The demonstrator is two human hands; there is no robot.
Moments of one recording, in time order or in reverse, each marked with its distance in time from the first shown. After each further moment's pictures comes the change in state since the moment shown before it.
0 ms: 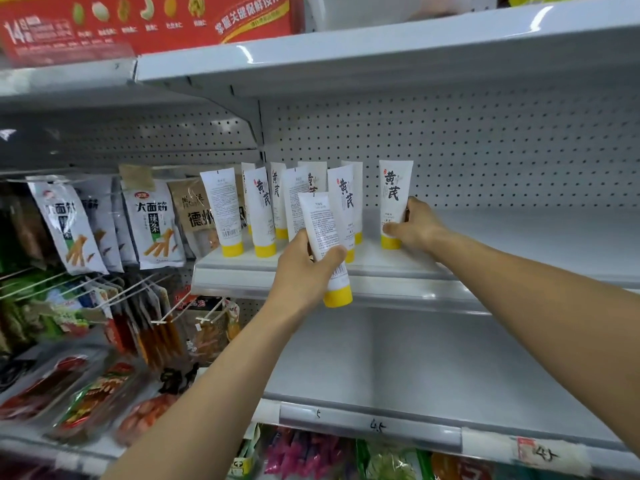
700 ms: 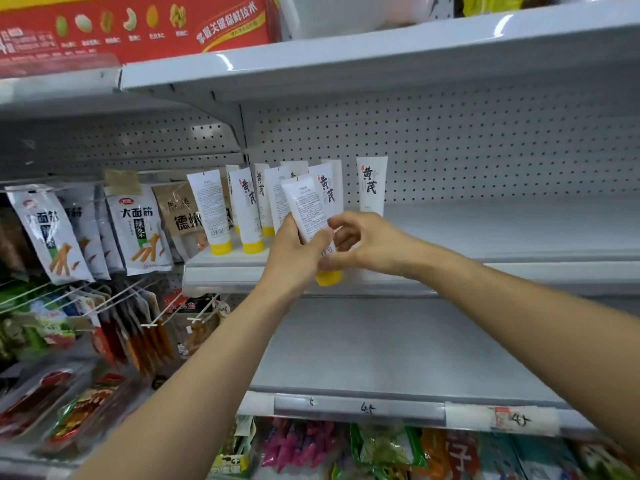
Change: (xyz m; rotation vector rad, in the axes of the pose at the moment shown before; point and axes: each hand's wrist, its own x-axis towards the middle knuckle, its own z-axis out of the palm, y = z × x) left_hand -0.008 0.022 0.002 -0.052 -0.039 0.040; right_hand -0.097 -0.048 0.000 0.105 -0.364 -0.235
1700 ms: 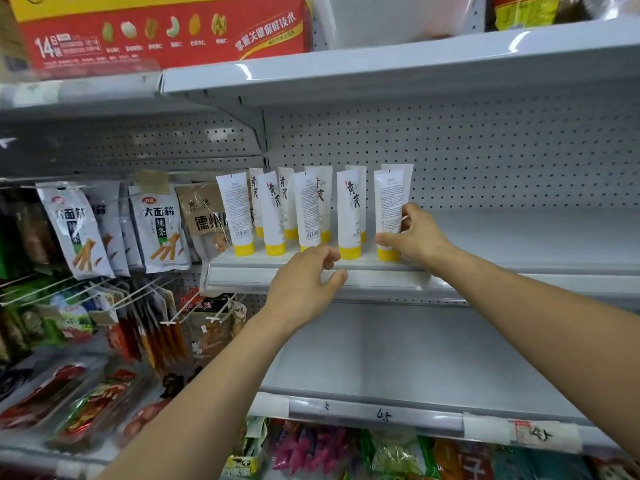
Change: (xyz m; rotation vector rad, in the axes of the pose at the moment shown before) left_hand -0.006 -0.031 -0.036 0.767 -0.155 0.189; right_hand 0.029 0.032 -0.009 0.061 0.436 0.172
